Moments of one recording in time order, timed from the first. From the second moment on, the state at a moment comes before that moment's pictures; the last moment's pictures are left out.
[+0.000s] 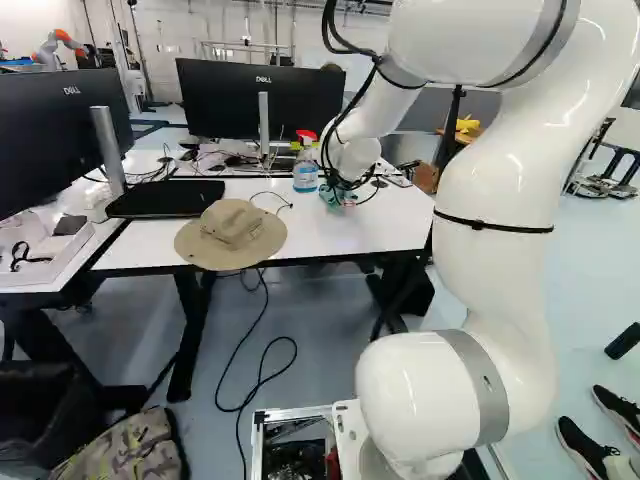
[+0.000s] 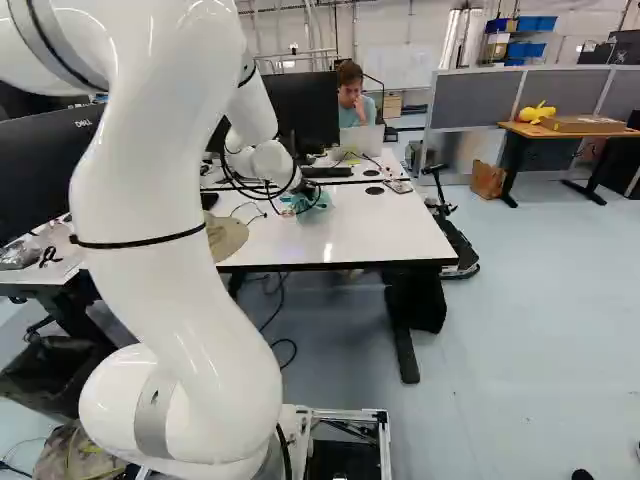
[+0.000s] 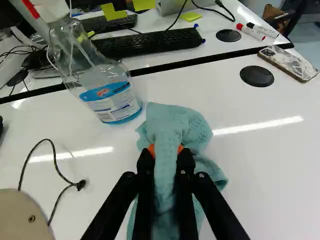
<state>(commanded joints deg) 0.8 -16.6 -53.2 8.3 13.3 0.0</state>
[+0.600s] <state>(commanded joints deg) 2.6 -8.8 -44.2 8.3 13.3 0.0</state>
